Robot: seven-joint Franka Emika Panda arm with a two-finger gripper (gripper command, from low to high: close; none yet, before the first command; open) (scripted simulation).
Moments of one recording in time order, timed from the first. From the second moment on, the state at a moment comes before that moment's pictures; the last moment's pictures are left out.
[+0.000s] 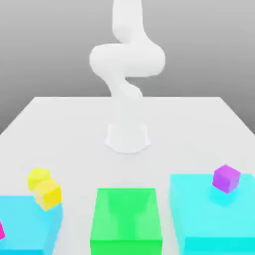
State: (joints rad) arm -0.04 -0.73 -0.02 -2.34 -0.05 2.34 0.78
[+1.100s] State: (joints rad) arm -0.53 0.22 -0.23 -2.77 0.32 2.98 -0.14
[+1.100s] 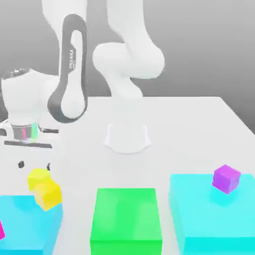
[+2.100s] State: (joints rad) arm -0.39 0.16 -0.28 -2.40 0.11 2.55 0.64
